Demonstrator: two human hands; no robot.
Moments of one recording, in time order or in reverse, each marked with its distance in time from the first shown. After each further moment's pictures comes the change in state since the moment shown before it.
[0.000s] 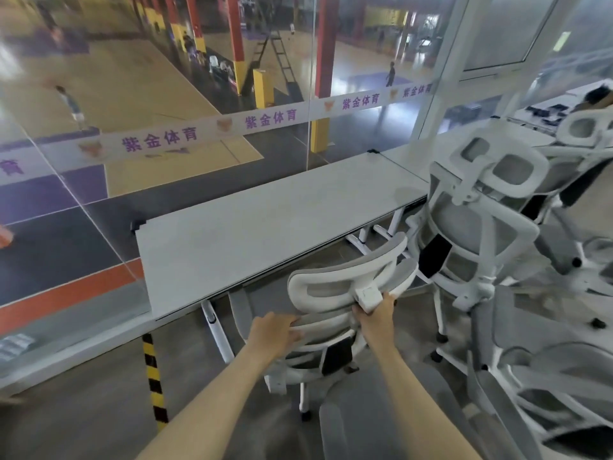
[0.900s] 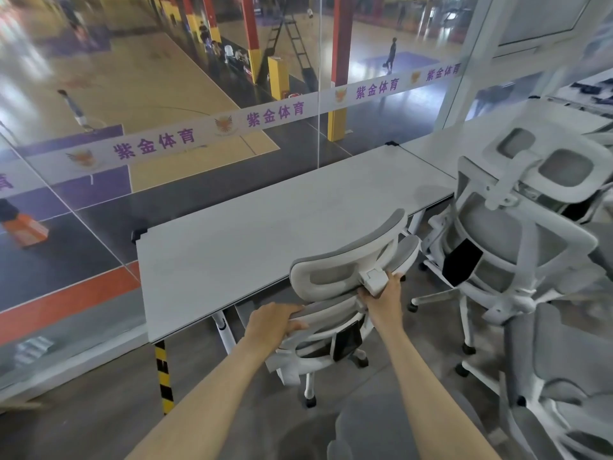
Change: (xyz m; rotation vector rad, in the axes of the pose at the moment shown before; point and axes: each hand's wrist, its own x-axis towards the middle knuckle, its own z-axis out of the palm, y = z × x) left_hand 0.099 -0.013 -0.035 -0.150 0.050 -0.034; right_hand 0.135 -0.012 0.040 -0.069 -0.088 -0.003
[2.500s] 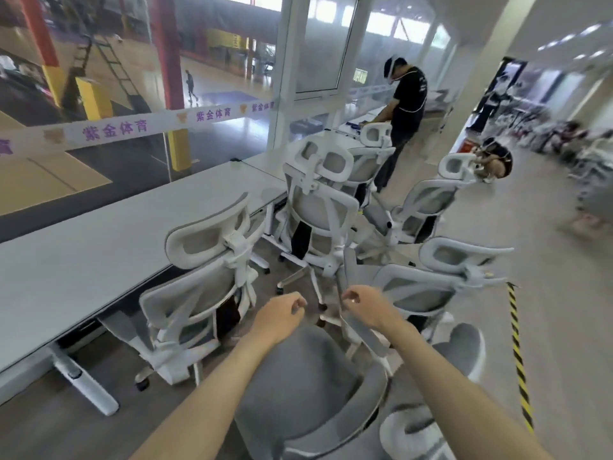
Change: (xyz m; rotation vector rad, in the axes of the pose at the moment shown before) left_hand -0.211 0.205 0.069 -0.280 -0.163 0.496; right_hand -0.314 0.005 -0.283 -0.680 -0.006 0.051
